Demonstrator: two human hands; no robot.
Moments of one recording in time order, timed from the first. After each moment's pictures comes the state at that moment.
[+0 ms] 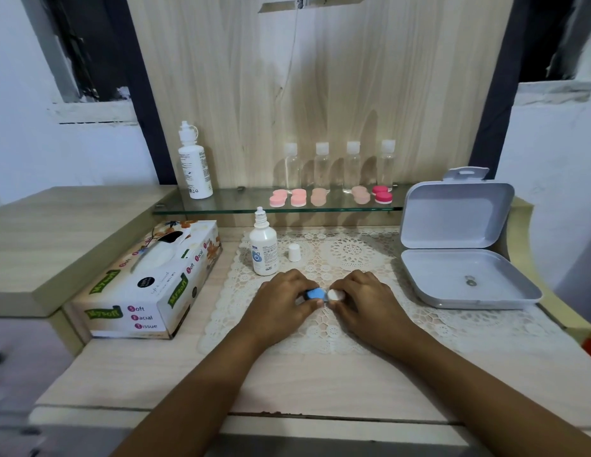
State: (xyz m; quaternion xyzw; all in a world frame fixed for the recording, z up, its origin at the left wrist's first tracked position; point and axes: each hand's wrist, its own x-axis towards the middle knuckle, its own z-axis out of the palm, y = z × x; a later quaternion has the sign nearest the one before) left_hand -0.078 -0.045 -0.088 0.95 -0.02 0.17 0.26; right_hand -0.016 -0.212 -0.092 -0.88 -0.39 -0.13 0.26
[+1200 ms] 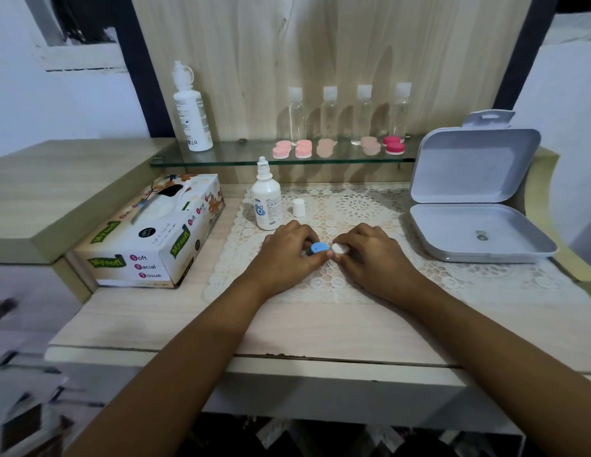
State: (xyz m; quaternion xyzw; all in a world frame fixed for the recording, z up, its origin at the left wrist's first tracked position) left_hand -0.083 -0.054 -0.079 0.95 0.02 0.16 0.28; right_hand -0.019 -0.212 -0.089 -0.88 -0.38 -0.10 0.26
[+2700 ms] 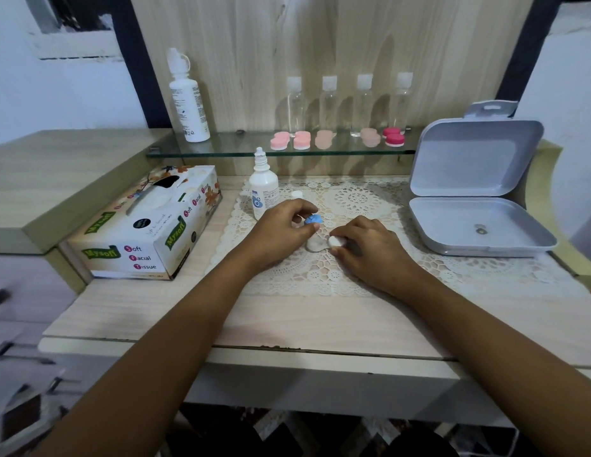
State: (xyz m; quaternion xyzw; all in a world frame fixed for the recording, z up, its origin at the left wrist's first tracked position) left_hand -0.072 -0.046 -0.064 0.90 0.04 0.17 0.39; right_hand -0.017 -0.212 -0.086 -0.89 -0.37 -0.08 0.24
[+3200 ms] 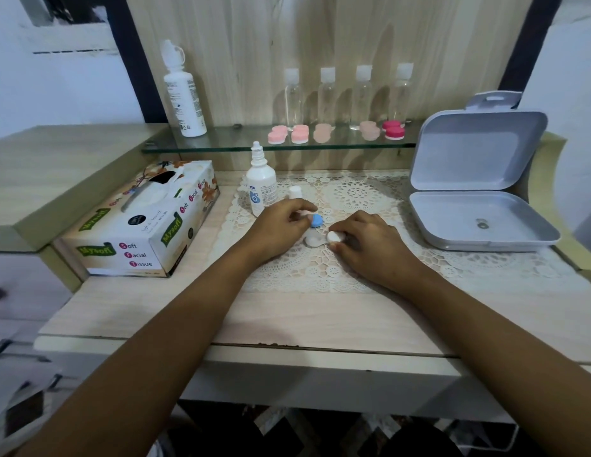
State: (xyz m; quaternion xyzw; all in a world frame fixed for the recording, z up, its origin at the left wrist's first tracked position) left_hand -0.062 -0.043 -0.071 0.91 0.06 0.15 0.38; right_hand -0.016 -0.212 -0.084 -0.90 -0.36 -0.07 0.25
